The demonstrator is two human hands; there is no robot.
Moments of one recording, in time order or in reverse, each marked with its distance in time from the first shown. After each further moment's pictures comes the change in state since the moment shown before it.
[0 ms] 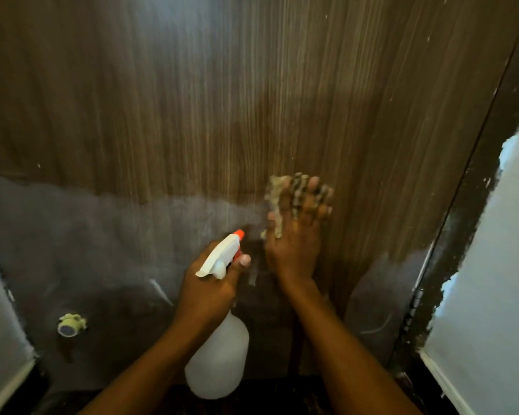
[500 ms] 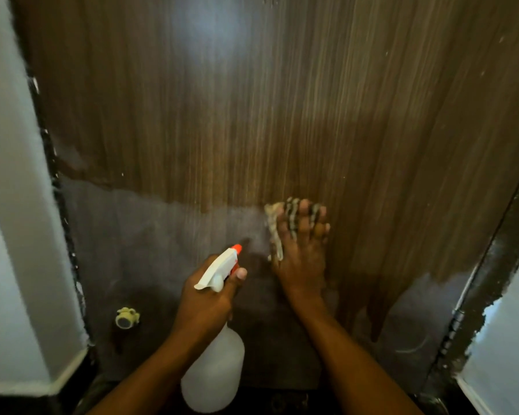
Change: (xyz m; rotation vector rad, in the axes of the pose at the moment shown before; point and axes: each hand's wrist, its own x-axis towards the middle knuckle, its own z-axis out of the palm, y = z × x) left_hand -0.005 -0.015 -0.079 -0.010 0.057 -0.088; right_hand -0.022 -0.056 0.018 -0.062 -0.061 -0.233
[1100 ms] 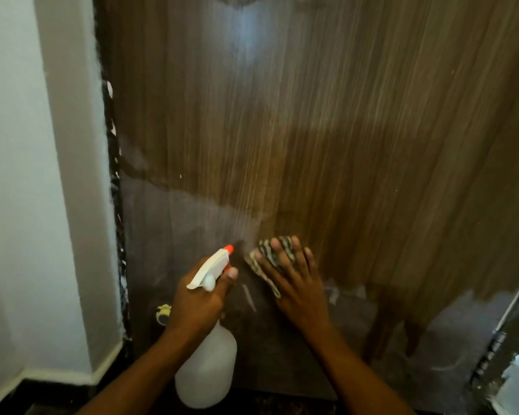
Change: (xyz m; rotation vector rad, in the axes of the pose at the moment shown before) left_hand 0.011 -0.018 -0.085 -0.049 0.072 -0.037; right_hand -0.033 -0.057 0.021 0.008 0.017 -0.408
